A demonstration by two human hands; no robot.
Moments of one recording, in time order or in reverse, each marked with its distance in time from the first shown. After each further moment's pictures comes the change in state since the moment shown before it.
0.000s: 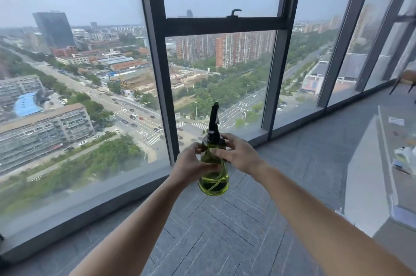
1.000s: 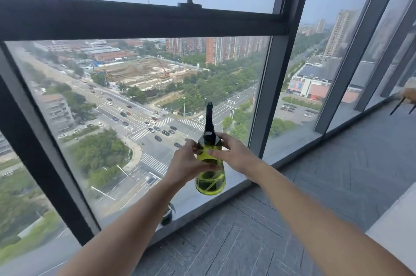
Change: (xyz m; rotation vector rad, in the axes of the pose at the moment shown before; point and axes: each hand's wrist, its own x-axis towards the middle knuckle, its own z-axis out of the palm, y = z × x) left_hand 0.773 0.048 0.239 0.030 0.010 -0.026; right_hand 0.676 0.207 -0.405 -0.053 -0.038 0.058
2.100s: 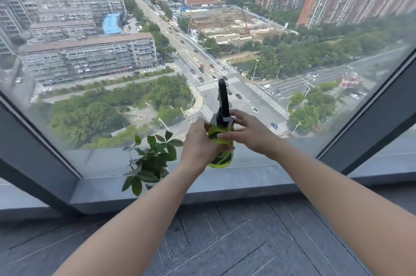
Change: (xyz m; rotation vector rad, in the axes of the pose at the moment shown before) left_hand 0.335 -0.442 0.279 -0.031 0.471 -0.266; right_hand 0.422 0.491 0.073 -0.062 -0.444 -0.089
